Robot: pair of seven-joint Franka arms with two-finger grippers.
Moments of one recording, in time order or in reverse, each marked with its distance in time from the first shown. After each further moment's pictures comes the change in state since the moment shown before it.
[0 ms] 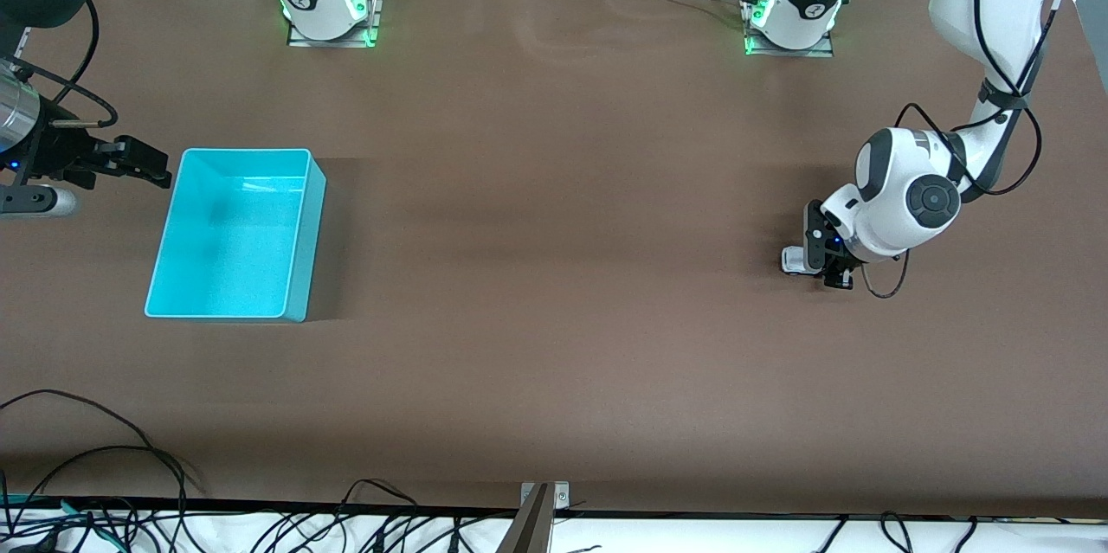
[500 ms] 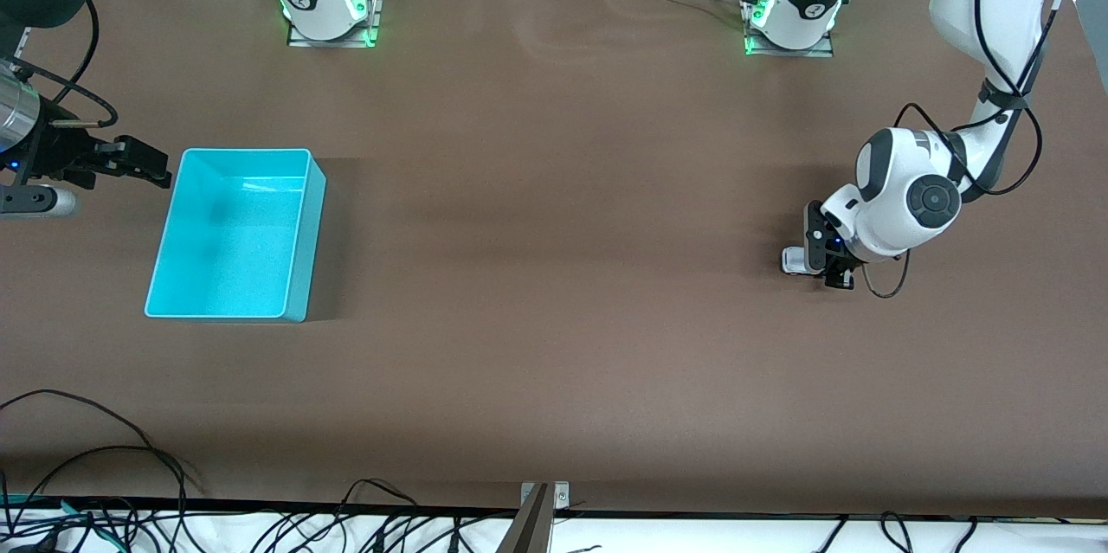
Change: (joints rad) left arm 0.001 0.000 0.000 0.000 0.000 0.000 -0.016; right arm 0.000 0.000 0.000 0.000 0.000 0.000 0.000
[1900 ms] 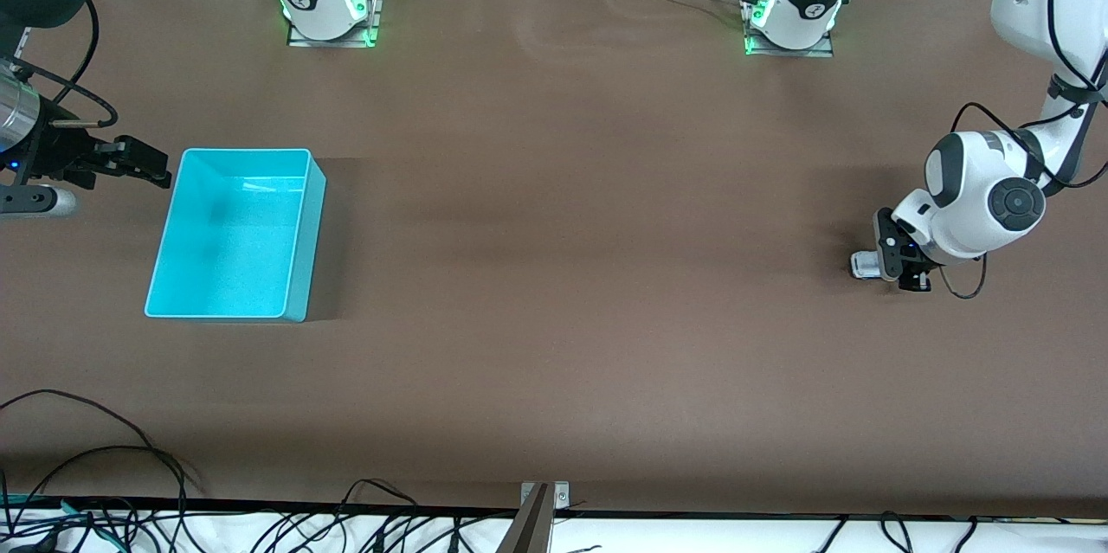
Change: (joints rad) left arm 0.216 0.031 0.008 0.050 0.152 -0.005 0.018; right arm 0.000 0.000 0.000 0.000 0.000 0.000 0.000
